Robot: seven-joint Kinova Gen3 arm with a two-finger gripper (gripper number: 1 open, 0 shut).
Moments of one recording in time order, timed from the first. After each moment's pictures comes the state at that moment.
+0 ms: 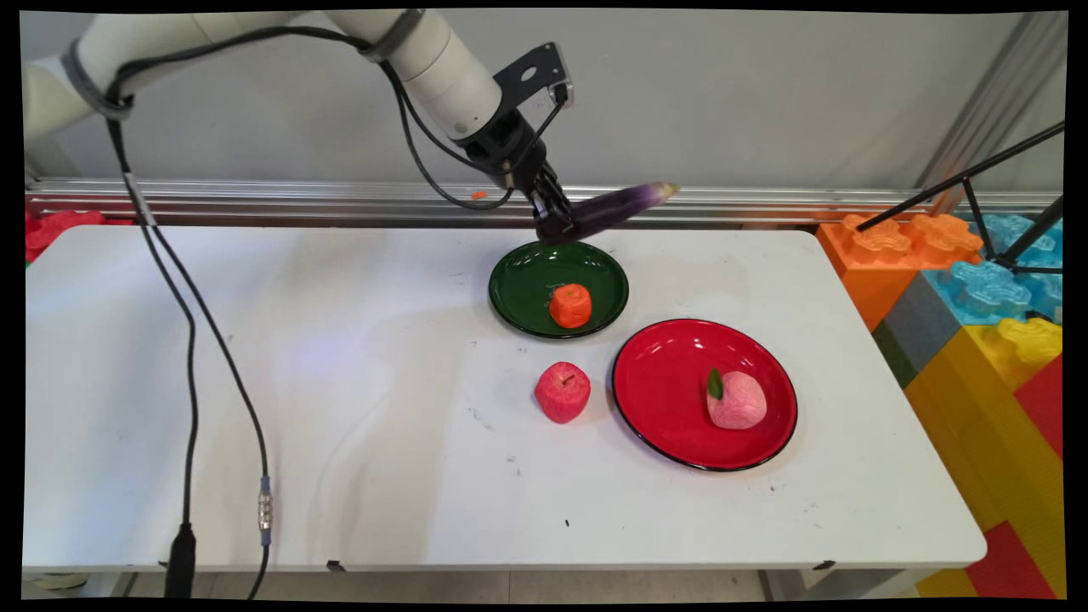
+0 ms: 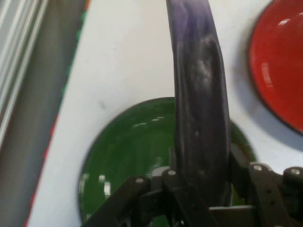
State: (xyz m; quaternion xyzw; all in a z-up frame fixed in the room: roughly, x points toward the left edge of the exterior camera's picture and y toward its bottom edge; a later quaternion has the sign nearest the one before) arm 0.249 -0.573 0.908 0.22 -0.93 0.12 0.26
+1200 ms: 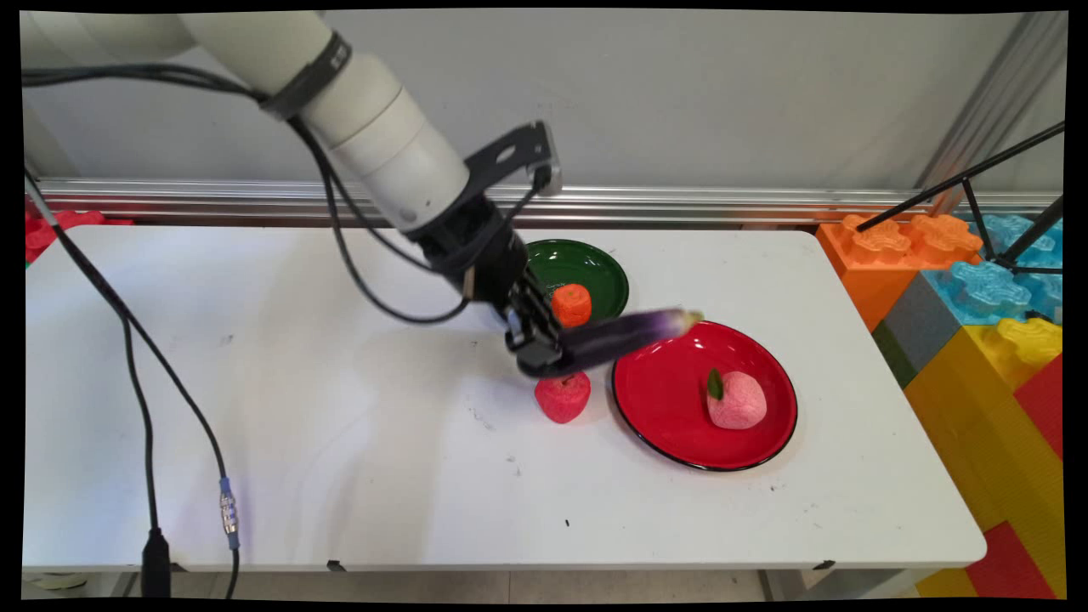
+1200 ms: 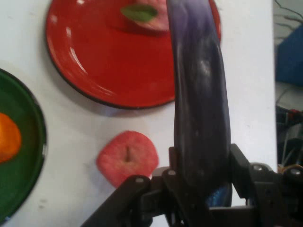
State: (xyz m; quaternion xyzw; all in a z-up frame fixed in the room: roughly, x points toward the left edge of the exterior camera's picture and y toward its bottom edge) arm 0.211 -0.420 0.919 0.22 -0.94 0.00 0.26
